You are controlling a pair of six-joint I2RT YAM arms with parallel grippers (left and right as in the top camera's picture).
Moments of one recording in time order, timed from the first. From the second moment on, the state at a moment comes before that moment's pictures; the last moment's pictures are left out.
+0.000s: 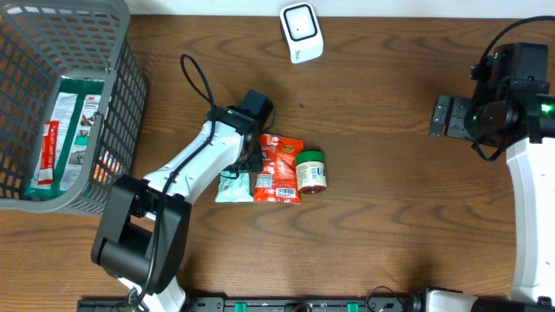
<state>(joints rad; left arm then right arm) -0.45 1.83 1.23 -0.92 -0.17 -0.52 -0.10 1.47 1.54 -1.21 0.05 0.13</state>
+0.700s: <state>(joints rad) -0.41 1.77 1.21 -0.91 -0.08 -0.54 -0.10 1.47 1.54 -1.21 0.05 0.13</state>
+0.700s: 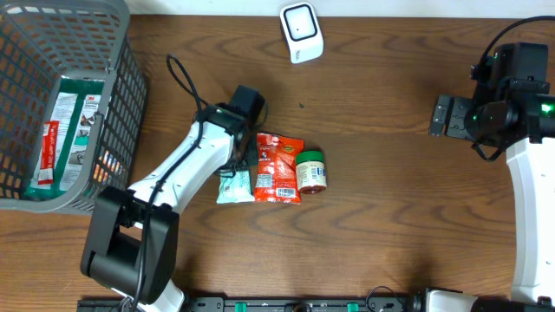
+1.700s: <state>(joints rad) -0.30 1.61 1.11 -0.84 -0.07 -0.45 -0.10 1.47 1.54 -1.21 0.05 0.13</state>
